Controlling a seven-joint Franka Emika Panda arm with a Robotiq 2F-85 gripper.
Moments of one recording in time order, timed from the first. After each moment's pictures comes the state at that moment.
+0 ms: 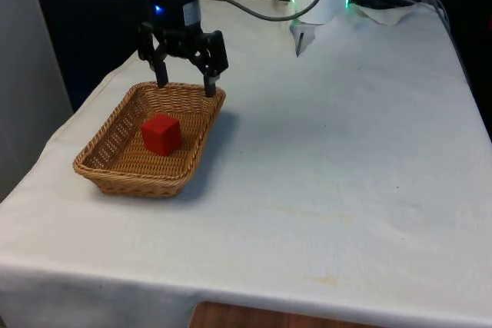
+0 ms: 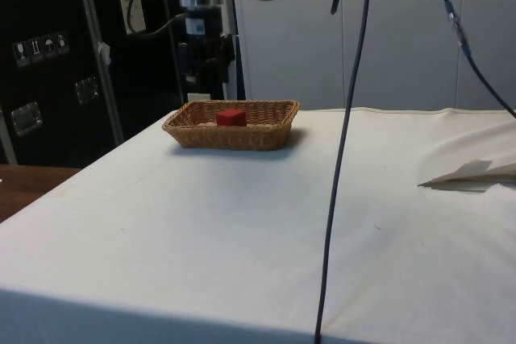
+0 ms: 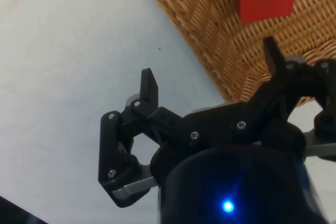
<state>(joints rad) 0.24 0.66 -0.63 -1.62 0.46 2.18 -0.25</state>
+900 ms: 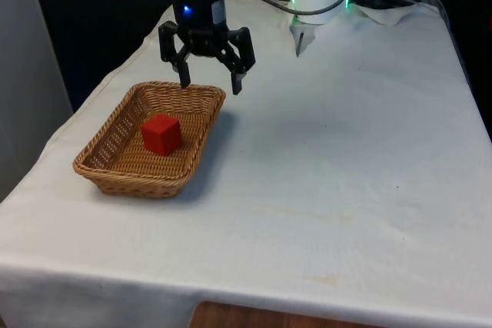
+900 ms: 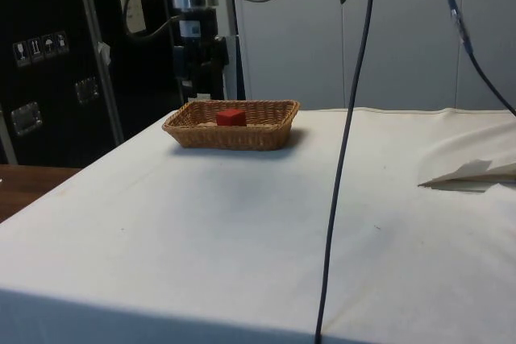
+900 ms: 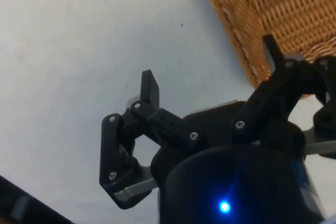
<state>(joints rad) 0.28 0.61 -0.60 -1.67 0.43 2.18 -0.28</state>
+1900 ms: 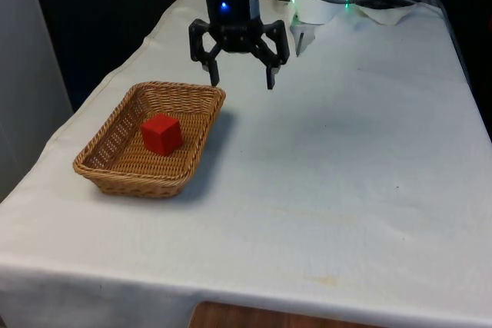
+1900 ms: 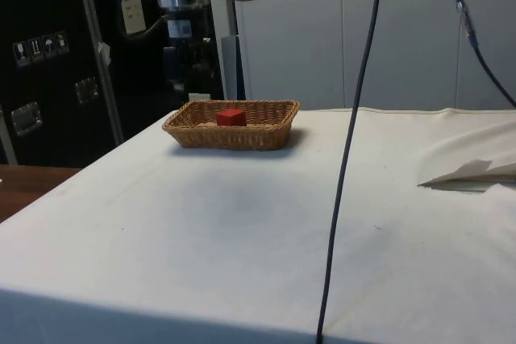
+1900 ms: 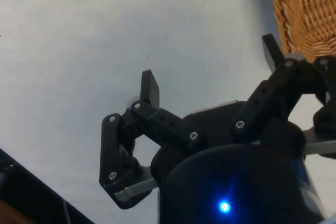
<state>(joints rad) 0.28 0.55 -0.51 -1.71 0.36 2.17 -0.28</state>
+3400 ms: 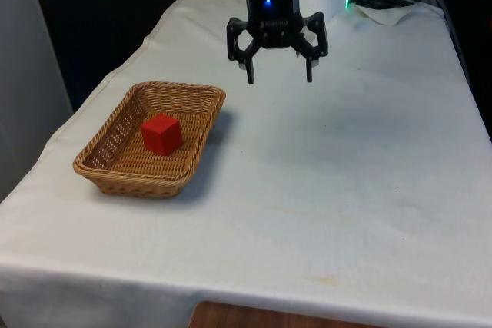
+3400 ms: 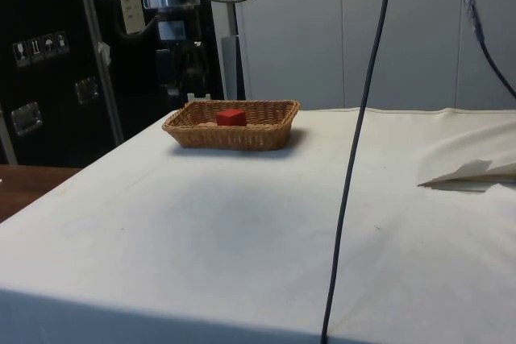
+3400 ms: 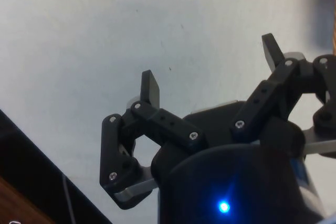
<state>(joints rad) 0.28 0.48 -0.41 -1.76 0.30 2.16 -0.29</state>
